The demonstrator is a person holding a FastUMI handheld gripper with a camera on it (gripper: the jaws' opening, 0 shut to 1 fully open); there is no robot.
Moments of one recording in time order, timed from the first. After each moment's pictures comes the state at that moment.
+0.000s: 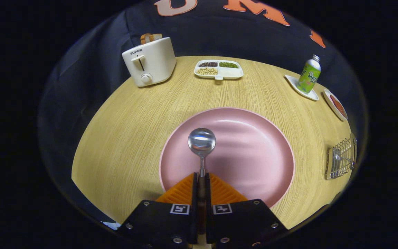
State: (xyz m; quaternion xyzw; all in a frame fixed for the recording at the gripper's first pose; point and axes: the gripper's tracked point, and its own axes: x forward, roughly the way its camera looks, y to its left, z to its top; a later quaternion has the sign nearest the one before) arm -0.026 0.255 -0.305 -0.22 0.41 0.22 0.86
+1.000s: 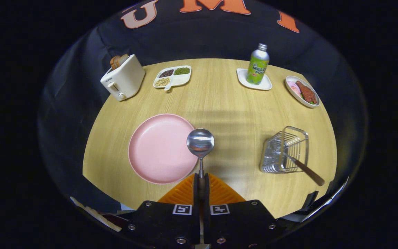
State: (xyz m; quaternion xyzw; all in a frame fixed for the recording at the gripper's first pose) arm -0.010 0.099 -0.161 -0.21 0.45 0.16 0.85
